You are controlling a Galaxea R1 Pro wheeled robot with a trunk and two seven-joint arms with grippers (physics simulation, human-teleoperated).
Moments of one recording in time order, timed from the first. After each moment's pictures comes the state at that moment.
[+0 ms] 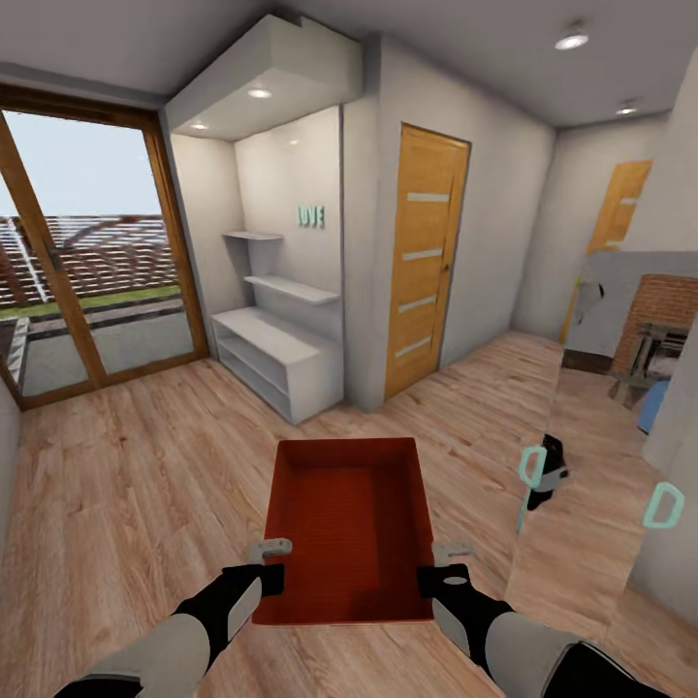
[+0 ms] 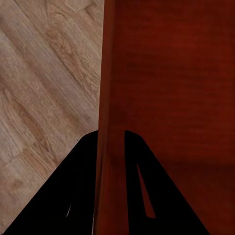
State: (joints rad) left arm -0.70 -0.10 -0.01 -0.23 0.12 0.24 0.13; right arm -0.74 0.10 0.70 -0.07 -0.61 0.00 -0.24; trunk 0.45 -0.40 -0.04
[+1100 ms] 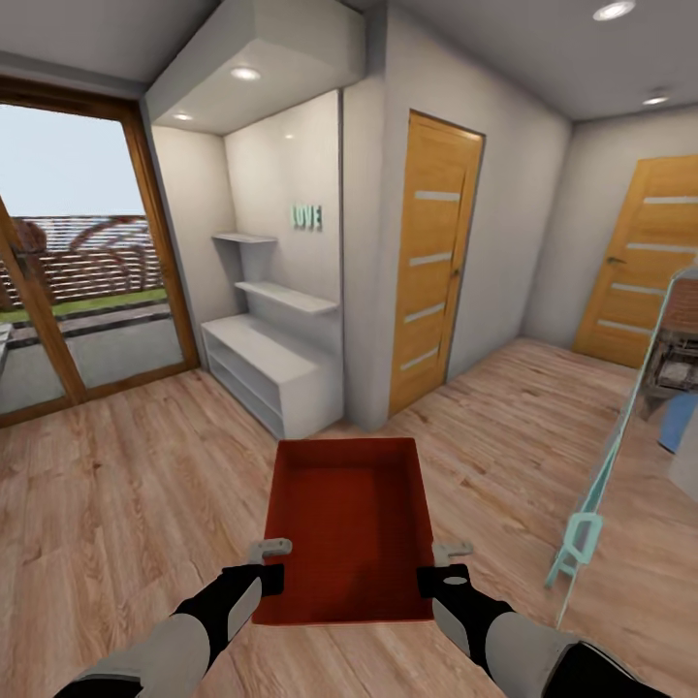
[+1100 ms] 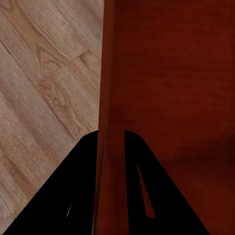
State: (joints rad) left arm -0.70 -0.10 -0.01 -0.23 0.12 0.24 0.13; right arm -0.74 0.10 0.70 -0.07 -0.61 0.00 -0.24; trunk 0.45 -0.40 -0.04
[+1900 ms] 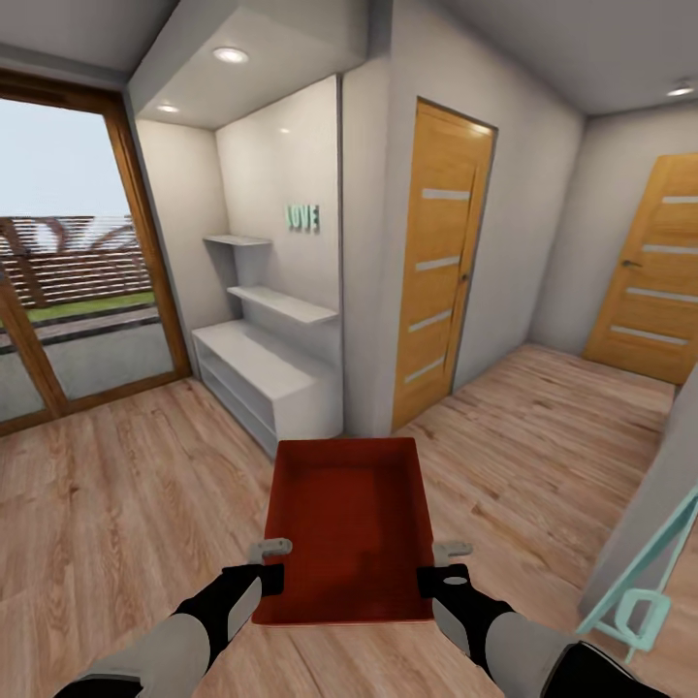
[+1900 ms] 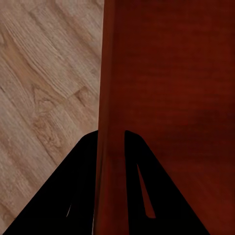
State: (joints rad) left arm -0.70 -0.10 -0.01 -0.23 0.11 0.24 0.13; right arm -0.74 0.10 0.70 -0.07 -0.61 0.00 -0.24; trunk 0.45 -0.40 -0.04
